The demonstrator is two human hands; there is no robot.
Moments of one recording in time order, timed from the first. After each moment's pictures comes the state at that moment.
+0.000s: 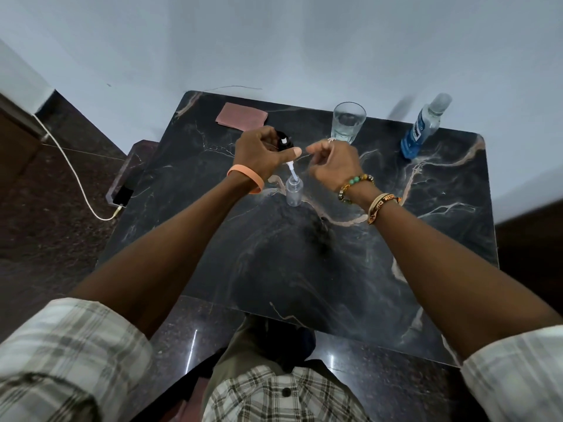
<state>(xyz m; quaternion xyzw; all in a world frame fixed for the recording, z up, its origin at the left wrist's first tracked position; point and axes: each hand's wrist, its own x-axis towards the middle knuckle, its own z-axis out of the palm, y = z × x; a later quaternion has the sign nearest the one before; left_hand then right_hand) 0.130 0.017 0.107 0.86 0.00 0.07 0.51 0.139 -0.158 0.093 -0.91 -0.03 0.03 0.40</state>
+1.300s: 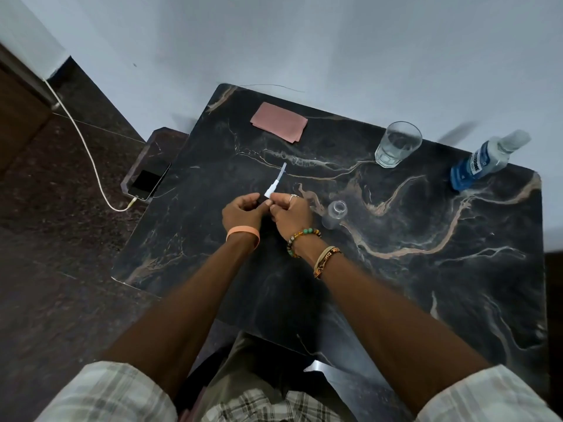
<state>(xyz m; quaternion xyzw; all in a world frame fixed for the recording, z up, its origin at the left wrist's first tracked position) 0.100 0.105 -0.003 0.68 0.39 0.05 0.62 0.122 0.012 0.008 -0.78 0.12 0.19 0.58</state>
